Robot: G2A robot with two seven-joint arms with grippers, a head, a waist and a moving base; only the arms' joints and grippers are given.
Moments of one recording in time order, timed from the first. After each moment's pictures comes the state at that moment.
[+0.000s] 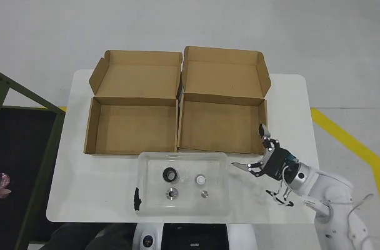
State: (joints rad) left arm -0.36 -0.19 -0.39 -1.44 1.98 -0.36 0.13; right arm -1.60 -1.20 1.60 -2.02 -1.47 -0.90 -0.04
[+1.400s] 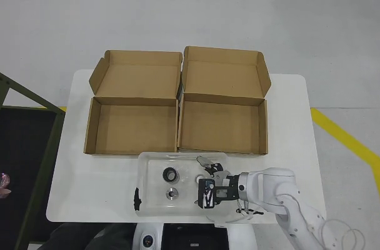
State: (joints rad) left arm -0.36 -0.19 -0.39 -1.44 1.98 -0.36 0.13; right arm -1.40 -1.17 1.14 -2.02 -1.44 -1.00 0.50
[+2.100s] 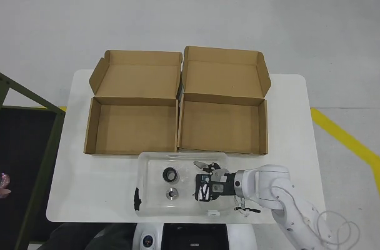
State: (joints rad) left arm -0.36 -0.19 -0.39 -1.44 1.98 -0.36 0.13; right arm -1.35 -1.16 1.08 -1.96 -1.38 -0.93 0.58
